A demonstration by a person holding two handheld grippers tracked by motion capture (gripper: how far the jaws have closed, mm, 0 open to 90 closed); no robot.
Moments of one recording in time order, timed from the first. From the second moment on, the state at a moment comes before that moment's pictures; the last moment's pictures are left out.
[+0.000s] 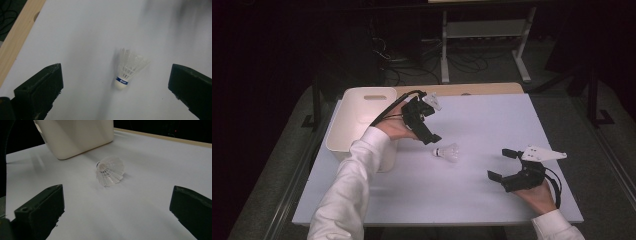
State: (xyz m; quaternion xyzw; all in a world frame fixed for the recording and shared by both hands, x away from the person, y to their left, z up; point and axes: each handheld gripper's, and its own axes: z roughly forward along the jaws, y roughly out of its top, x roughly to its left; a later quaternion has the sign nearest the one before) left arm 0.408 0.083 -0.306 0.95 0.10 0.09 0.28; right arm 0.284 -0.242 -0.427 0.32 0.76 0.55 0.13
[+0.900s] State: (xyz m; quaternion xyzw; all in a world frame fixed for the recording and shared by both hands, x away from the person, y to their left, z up) left arm 0.422 0.056 -0.334 0.96 0.09 0.06 0.25; right arm 0.281 -0.245 -0.427 0.32 0.75 0.56 0.13
